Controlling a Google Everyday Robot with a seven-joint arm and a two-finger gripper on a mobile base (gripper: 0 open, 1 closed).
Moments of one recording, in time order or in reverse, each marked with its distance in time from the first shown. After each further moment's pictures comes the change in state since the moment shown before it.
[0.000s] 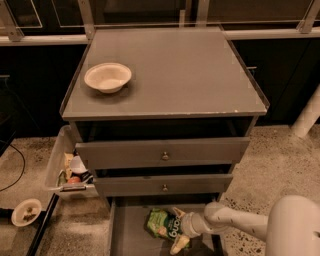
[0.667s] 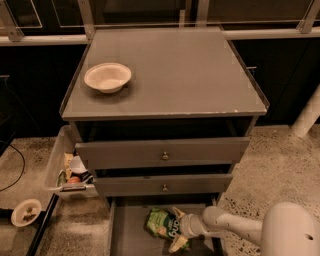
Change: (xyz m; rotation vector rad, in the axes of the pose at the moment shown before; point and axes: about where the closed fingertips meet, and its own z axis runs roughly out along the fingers) arm 0.025 -0.014 0.031 0.057 -0.003 -0.026
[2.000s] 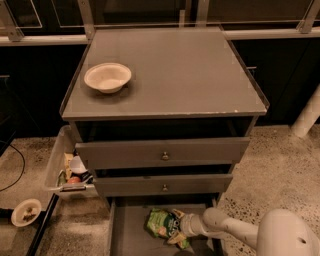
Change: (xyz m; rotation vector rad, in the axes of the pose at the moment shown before) arm 0.026 -0.020 0.019 0.062 -0.014 0.026
